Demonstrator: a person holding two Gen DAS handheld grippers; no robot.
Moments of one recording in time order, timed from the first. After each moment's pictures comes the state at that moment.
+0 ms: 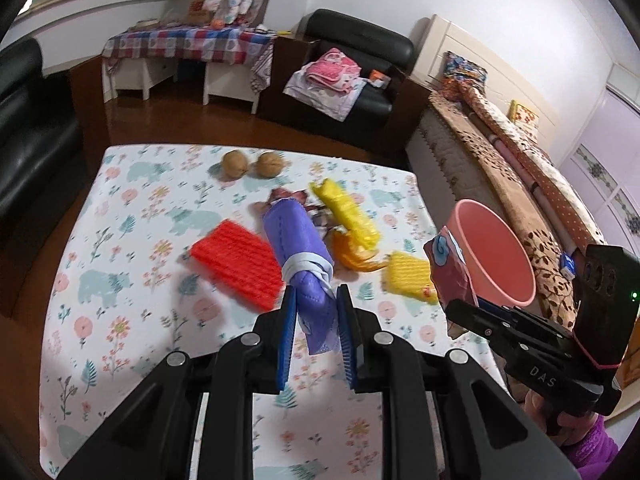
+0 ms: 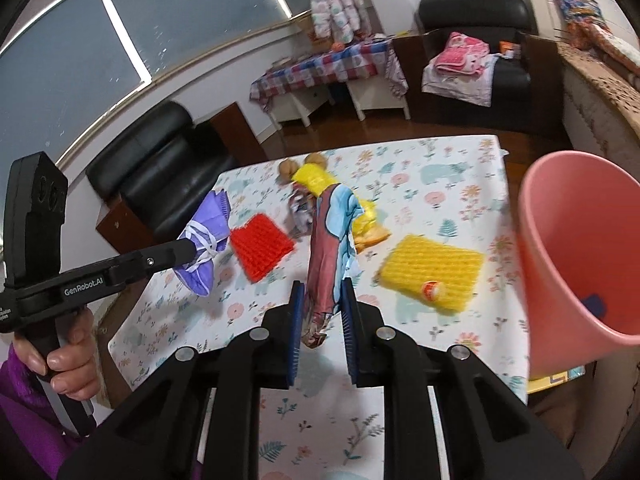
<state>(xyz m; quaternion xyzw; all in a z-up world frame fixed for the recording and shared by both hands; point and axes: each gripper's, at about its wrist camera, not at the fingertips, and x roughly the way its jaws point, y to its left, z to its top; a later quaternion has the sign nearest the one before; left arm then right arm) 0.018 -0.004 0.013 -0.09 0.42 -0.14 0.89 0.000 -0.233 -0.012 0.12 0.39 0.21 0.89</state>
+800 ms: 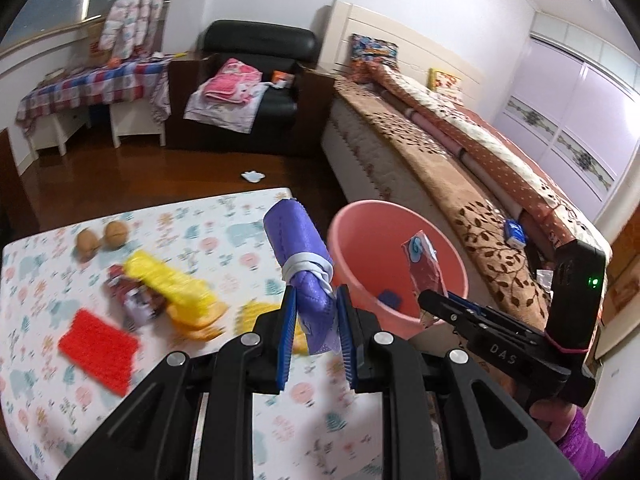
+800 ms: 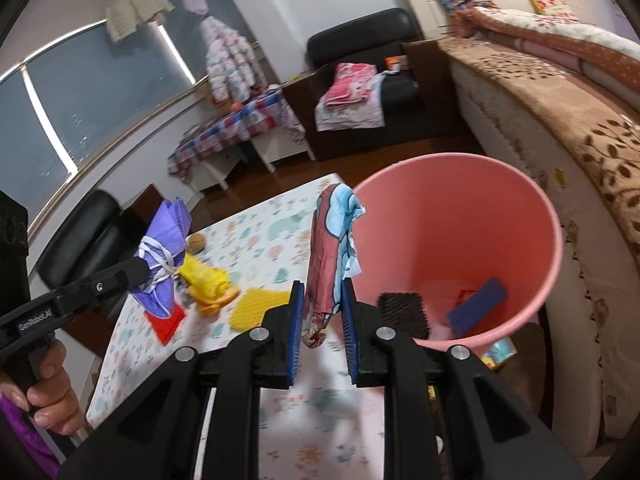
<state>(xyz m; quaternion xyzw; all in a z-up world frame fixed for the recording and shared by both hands) 0.049 -0.149 0.045 -0.02 0.39 -0.28 0.88 -0.015 -0.369 -0.017 0.21 0.34 0.05 0.92</state>
